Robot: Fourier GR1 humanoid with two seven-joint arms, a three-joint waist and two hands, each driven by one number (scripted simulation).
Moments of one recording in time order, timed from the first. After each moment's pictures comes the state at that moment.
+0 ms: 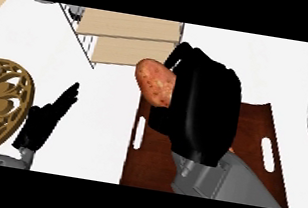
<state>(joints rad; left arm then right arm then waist) -0.03 0.30 -0.19 -1.35 0.07 0.03 0.02 -0.75 -0.02 0.51 -1.79 1.10 0.16 1.16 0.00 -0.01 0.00</state>
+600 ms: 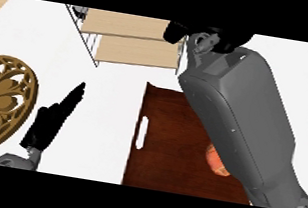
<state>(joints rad) -0.05 0.27 -0.20 -1.35 0.04 0.04 0.02 -1.14 -0.01 0.17 -1.38 1.12 0.15 1.07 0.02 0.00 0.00</state>
